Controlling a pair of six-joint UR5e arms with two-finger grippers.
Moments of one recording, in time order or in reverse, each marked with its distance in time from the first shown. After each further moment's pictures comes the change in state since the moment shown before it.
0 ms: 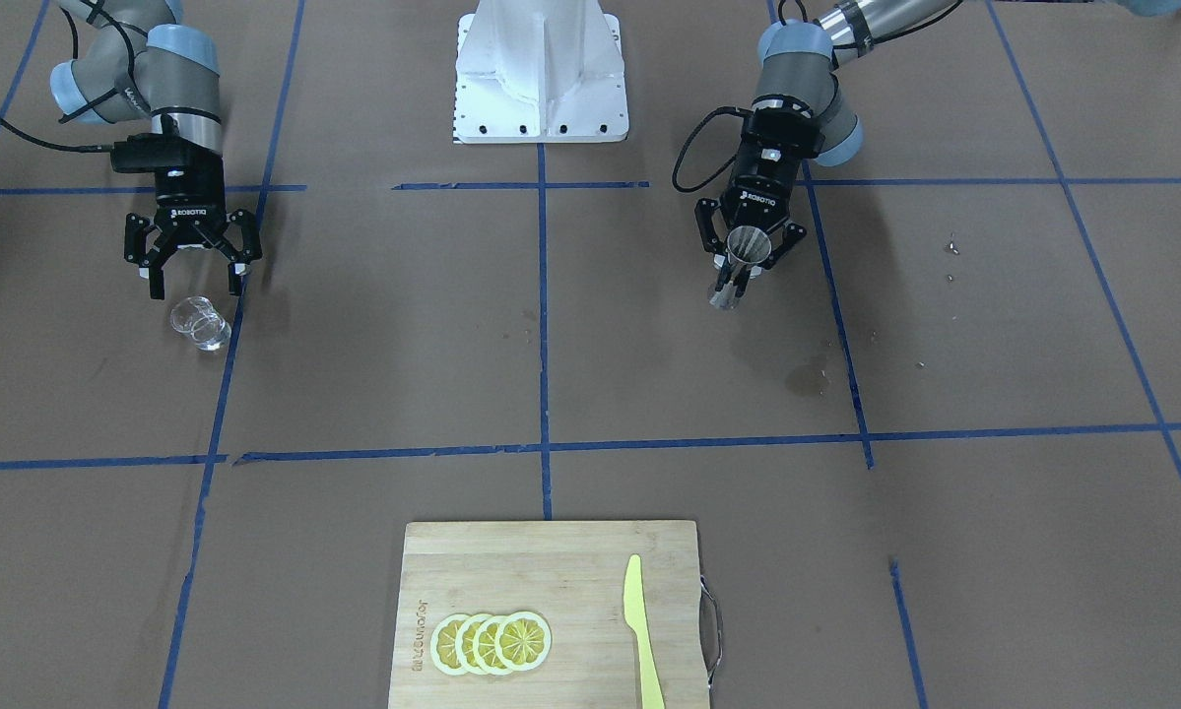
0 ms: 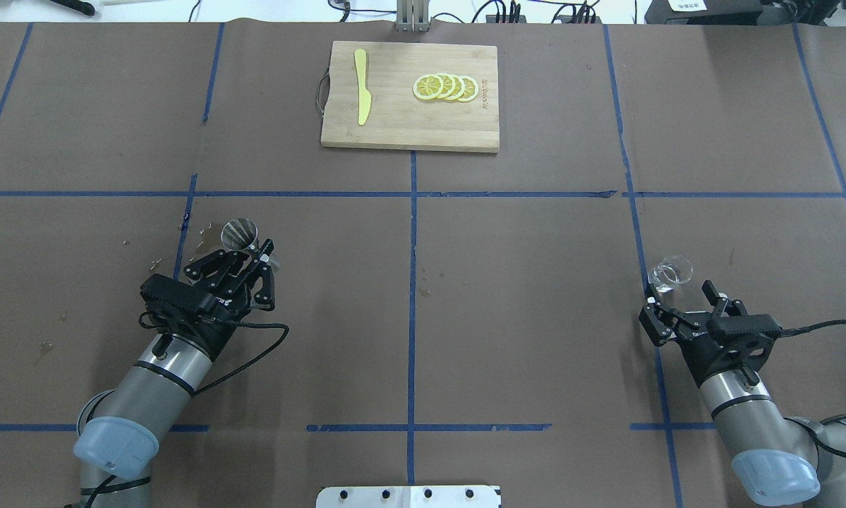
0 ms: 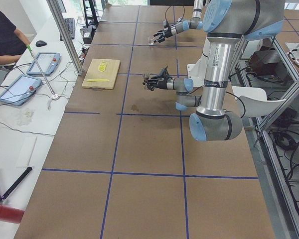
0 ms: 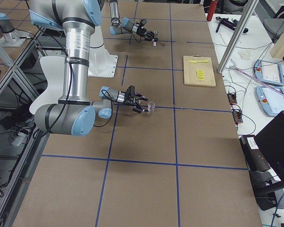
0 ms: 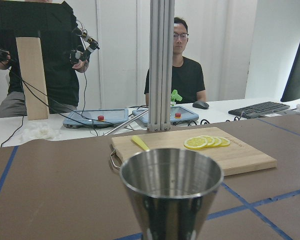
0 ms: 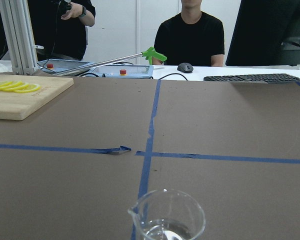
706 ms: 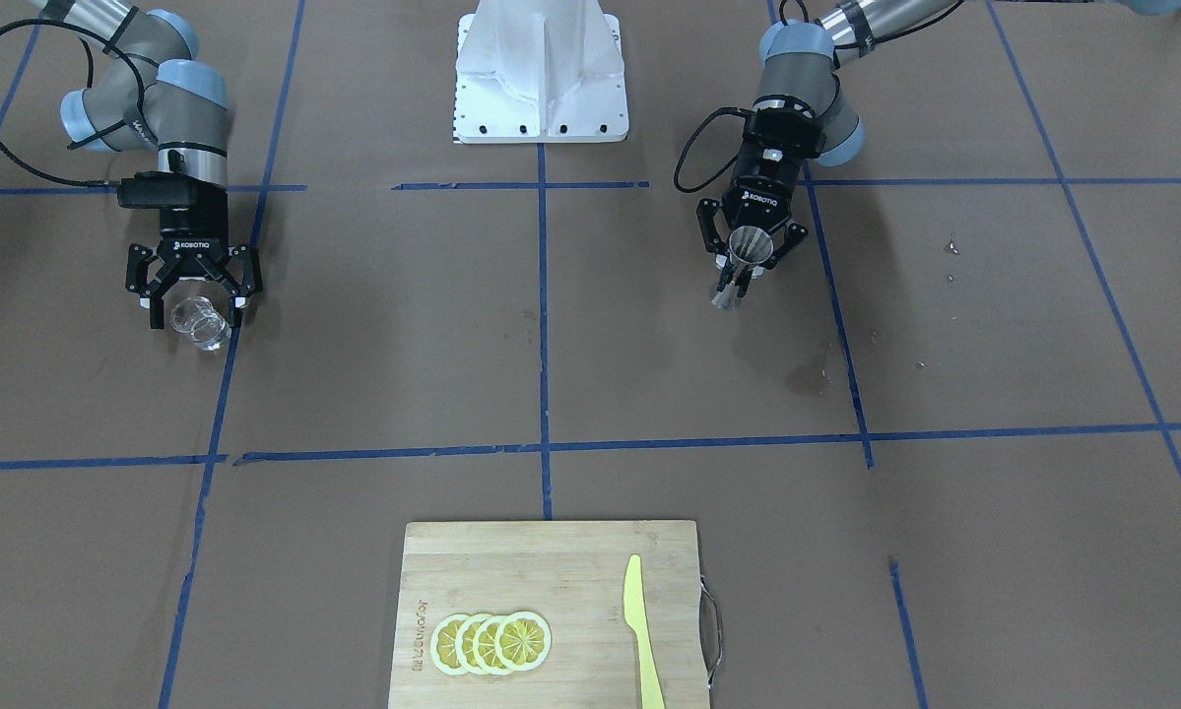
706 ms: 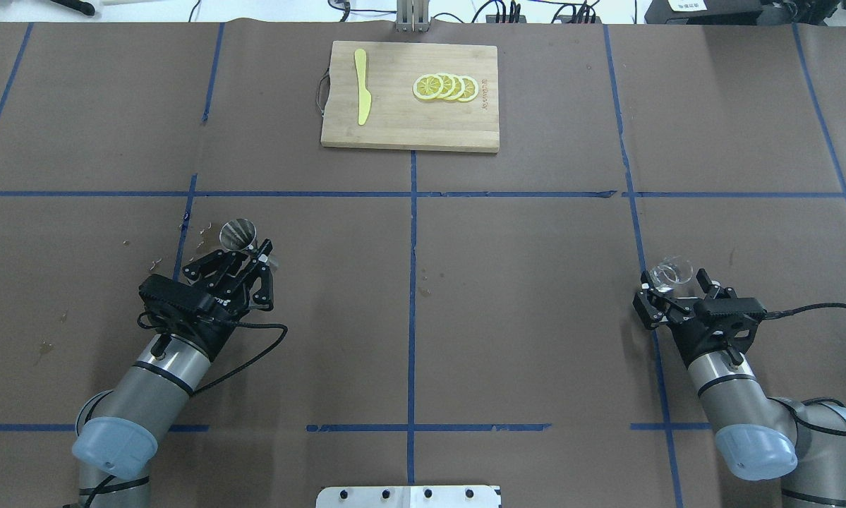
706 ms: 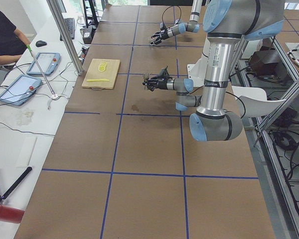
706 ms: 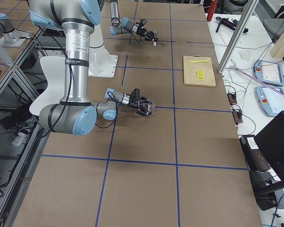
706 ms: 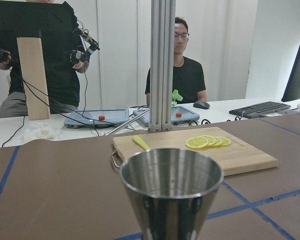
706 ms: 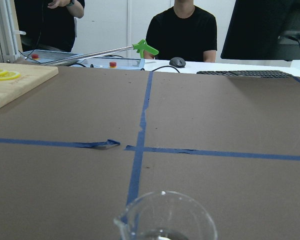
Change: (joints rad) left arm 0.000 0.003 0.000 -0.001 0.001 0.000; right arm 0.056 0.059 -0.061 0.001 0.043 -0.023
